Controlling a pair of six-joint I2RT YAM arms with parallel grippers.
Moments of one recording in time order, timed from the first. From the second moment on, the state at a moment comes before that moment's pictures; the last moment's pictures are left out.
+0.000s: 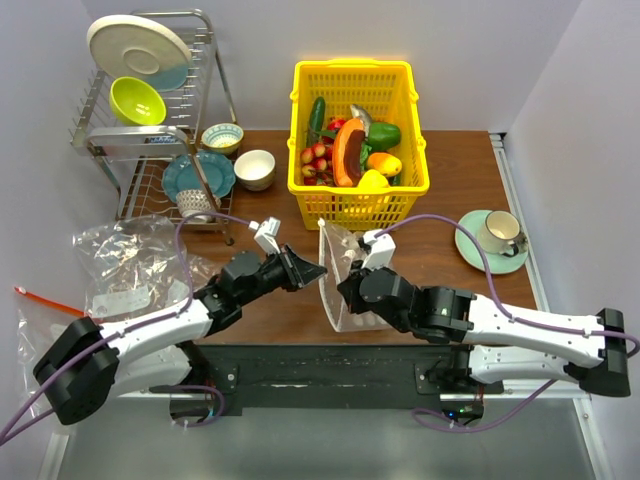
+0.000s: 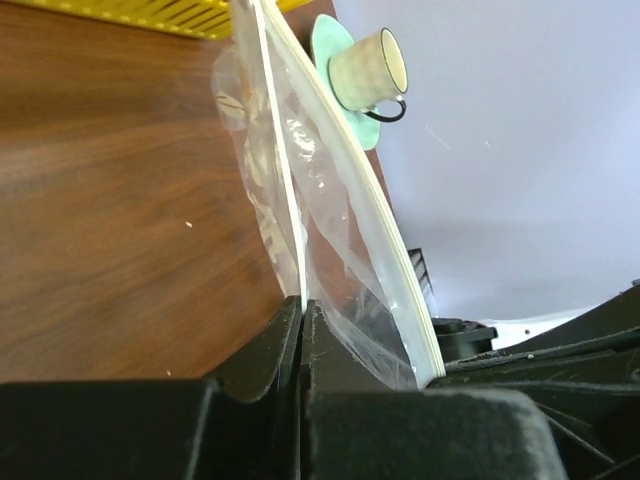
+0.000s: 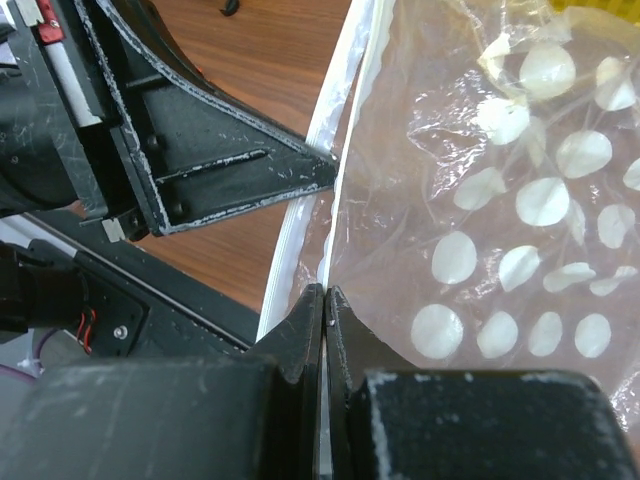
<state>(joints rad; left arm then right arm) -0.80 1.07 0.39 0.48 0.12 -1.01 1.28 1.00 0.86 -0.45 0.56 0.77</state>
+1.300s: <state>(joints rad) -1.03 1.03 0.83 -0.29 -0.25 -0.80 1.28 1.22 1.12 -0.63 0.69 0.70</state>
